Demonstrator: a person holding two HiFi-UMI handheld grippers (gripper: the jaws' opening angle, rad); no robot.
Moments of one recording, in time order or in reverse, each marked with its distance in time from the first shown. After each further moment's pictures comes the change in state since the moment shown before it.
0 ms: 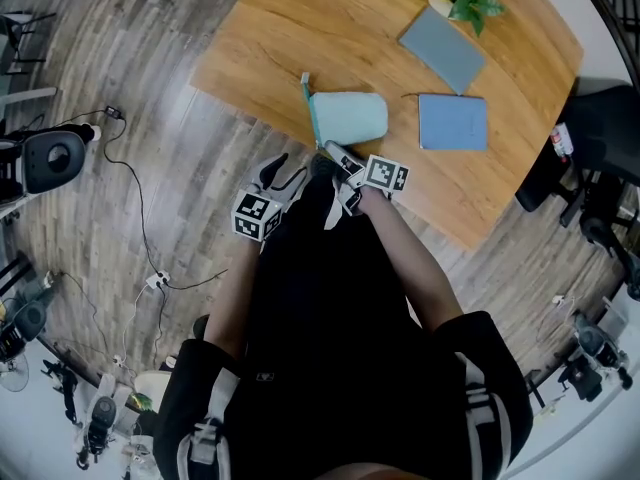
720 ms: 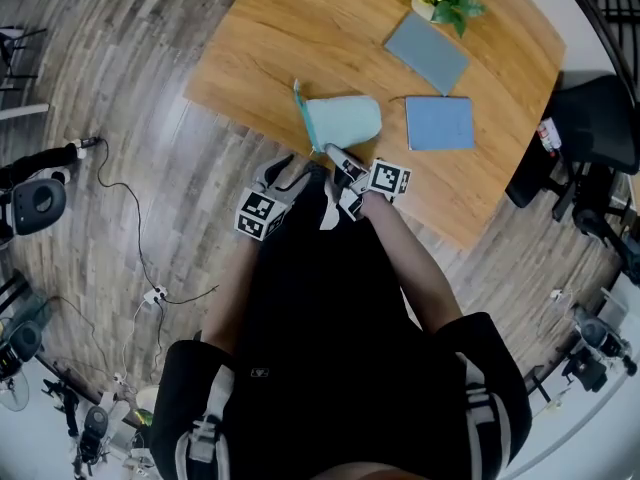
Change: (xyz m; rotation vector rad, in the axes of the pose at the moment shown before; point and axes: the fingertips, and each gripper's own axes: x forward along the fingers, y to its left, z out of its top) left arm 0.018 -0.019 0.016 0.114 0.002 -0.096; right arm -0.020 0.034 0.019 -0.033 -0.035 0.103
